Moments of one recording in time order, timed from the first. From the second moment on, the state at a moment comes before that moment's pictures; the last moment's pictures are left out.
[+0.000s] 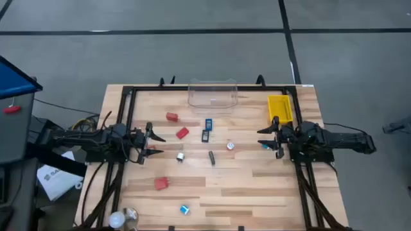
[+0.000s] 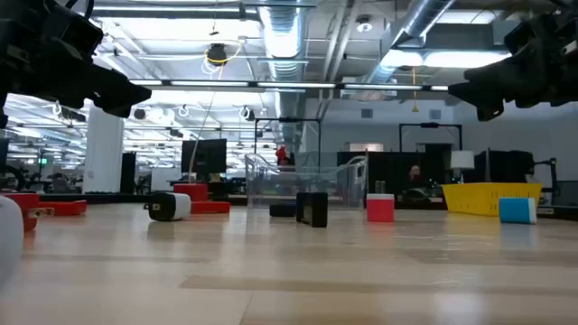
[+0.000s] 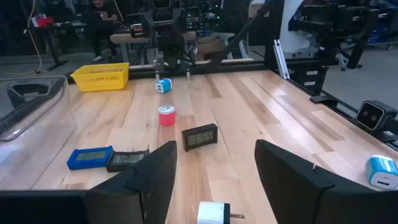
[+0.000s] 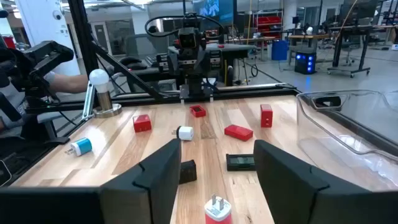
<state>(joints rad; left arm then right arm) 0.01 0.24 0.01 0.11 0.11 0.05 -0.03 0.02 0.02 -0.01 0.00 0.06</state>
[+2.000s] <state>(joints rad) 0.01 0.24 0.01 0.48 0.03 -0.09 -0.03 0.02 0.01 0.24 0.00 0.09</state>
